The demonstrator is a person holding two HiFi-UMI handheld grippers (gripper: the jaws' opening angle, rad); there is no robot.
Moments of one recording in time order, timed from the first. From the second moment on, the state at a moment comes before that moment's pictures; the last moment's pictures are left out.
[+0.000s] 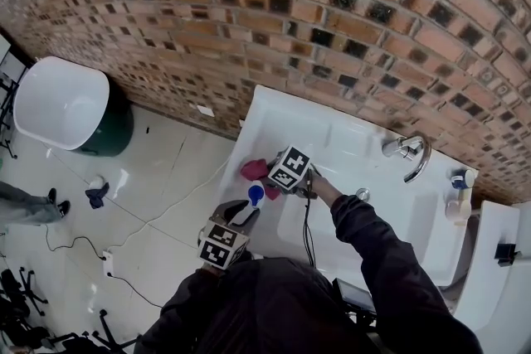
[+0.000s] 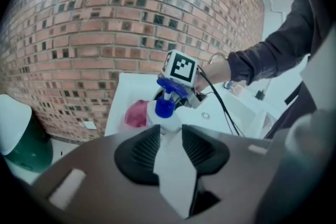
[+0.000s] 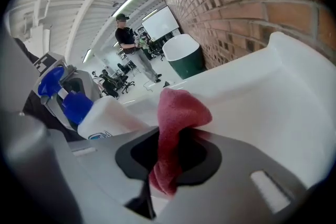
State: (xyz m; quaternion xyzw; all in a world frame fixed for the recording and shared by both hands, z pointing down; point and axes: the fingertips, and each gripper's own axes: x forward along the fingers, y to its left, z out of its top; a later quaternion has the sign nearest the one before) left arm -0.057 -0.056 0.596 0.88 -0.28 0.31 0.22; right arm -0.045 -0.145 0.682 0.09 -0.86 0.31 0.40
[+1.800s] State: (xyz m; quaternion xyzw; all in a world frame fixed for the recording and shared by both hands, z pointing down) left arm -0.023 -0.084 0.628 0.85 -0.31 0.42 0.10; right arm 0.038 -0.060 0.609 0.36 -0.79 0.48 0.12
